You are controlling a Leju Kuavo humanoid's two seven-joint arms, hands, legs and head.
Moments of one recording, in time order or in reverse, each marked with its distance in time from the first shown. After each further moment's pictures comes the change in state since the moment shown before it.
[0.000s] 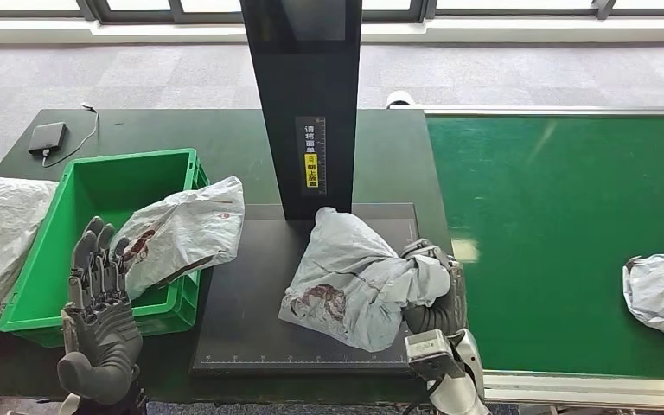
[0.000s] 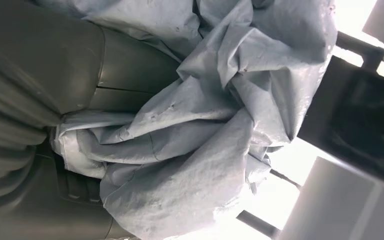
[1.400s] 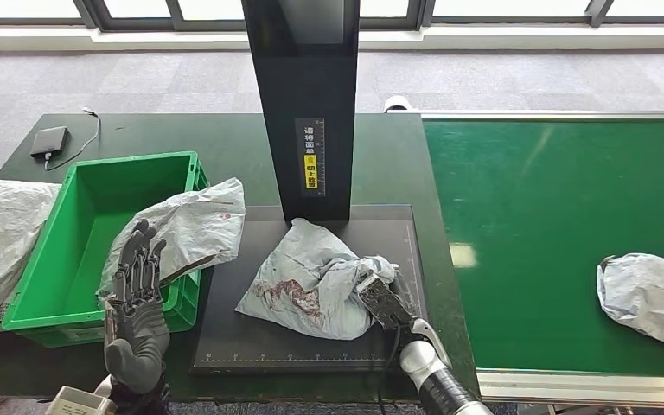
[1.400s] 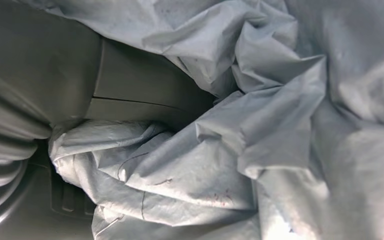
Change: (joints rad) left arm -0.041 0.030 -0.057 0.115 -0.006 0.038 0.000; right arm -0.281 0.081 -0.023 0.832 0.001 0.219 0.158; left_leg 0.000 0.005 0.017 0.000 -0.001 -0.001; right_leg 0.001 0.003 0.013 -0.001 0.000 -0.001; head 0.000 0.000
